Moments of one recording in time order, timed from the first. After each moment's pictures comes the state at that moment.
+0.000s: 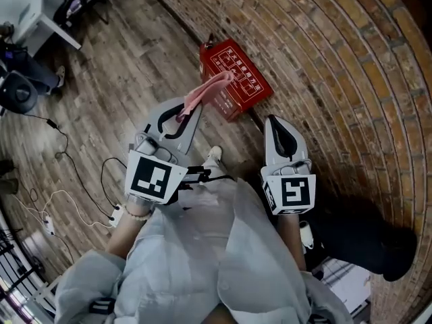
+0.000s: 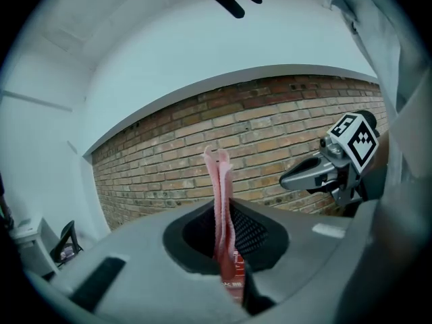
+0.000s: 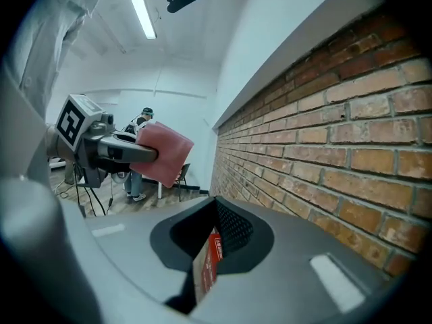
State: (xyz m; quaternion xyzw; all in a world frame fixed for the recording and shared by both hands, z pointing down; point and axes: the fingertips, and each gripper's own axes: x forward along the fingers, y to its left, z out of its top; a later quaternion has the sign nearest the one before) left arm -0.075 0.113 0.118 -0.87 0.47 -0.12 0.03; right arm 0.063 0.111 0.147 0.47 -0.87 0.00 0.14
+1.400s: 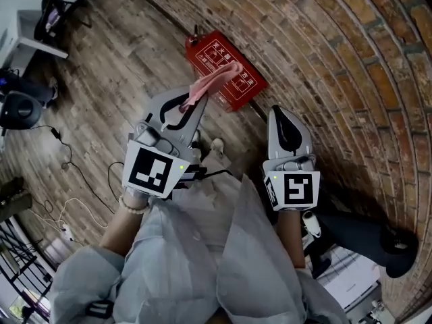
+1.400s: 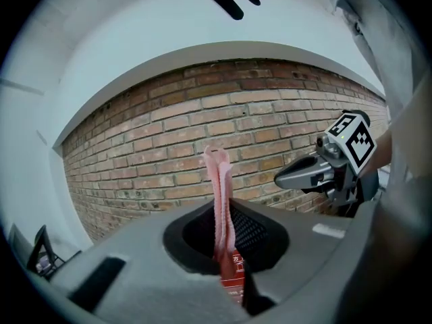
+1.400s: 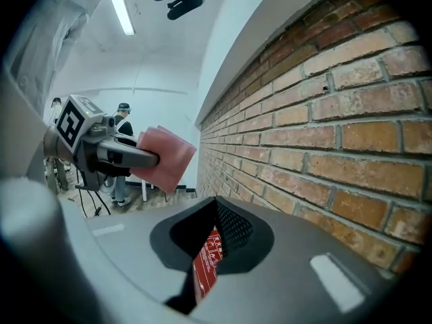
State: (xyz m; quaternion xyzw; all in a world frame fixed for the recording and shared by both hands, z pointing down) left arm -0.018 0.012 0.137 -0.91 0.39 -0.16 0.02; right arm 0.107 0.028 0.164 0.52 -0.84 0.03 0.13
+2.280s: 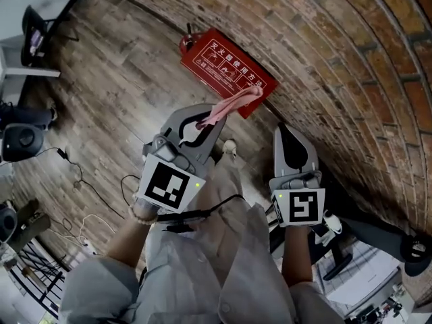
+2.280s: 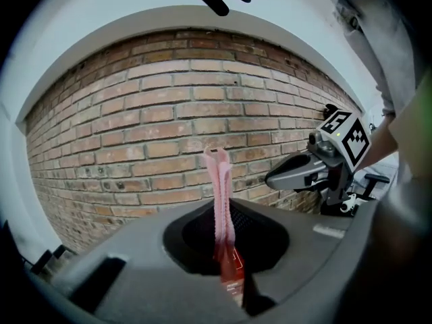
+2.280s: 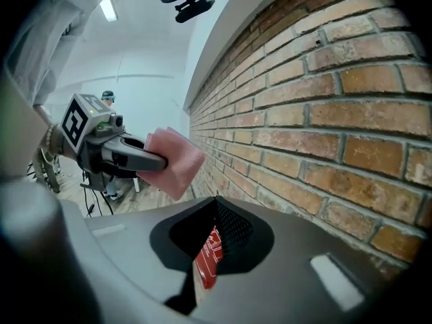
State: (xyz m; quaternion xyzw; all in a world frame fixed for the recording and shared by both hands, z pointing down) left arm 0.011 -0.032 0.232 -0.94 0.27 -0.19 -0.01; right arm 0.107 -0.001 0.253 0.55 -0.81 0.09 0.17
